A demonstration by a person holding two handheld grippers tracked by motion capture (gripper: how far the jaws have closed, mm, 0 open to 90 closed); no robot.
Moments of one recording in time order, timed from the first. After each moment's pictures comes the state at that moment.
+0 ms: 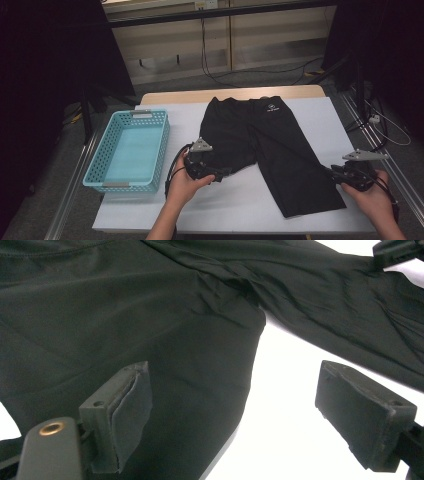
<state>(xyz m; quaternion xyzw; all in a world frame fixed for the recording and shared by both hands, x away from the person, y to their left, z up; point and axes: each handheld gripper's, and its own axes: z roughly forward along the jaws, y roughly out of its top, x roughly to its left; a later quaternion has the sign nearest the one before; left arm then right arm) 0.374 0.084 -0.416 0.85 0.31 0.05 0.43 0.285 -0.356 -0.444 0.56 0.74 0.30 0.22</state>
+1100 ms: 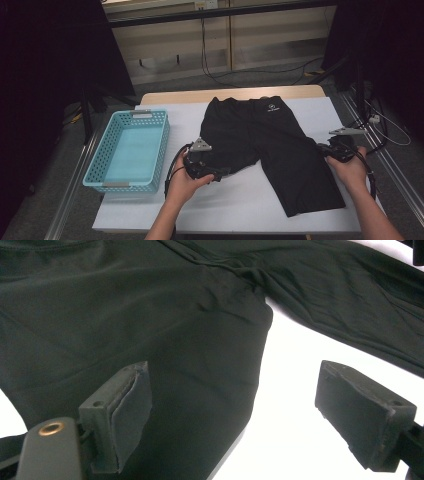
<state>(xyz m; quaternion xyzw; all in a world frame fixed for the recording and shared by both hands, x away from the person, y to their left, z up) 0.377 0.085 -0.420 0.85 0.31 0.04 0.43 0.364 -0.354 -0.456 0.58 0.72 0.31 0.24</state>
